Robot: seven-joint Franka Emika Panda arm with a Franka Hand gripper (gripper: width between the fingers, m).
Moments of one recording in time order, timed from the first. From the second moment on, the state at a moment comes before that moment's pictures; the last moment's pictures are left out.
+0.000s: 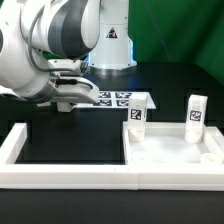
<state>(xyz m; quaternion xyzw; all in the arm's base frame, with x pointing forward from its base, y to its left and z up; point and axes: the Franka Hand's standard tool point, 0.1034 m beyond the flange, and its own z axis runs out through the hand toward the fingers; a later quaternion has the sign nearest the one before) 0.382 -0.145 0.007 -0.88 0.16 0.42 0.14</state>
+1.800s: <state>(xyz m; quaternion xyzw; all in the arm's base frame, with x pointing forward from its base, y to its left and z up) 0.557 -0.094 0.140 -1.00 0.08 -0.01 0.04</state>
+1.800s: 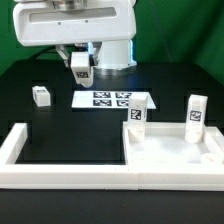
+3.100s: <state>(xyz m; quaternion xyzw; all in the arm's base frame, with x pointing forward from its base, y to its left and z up) 0.639 0.089 0.129 -0.96 0.04 -0.26 0.01</state>
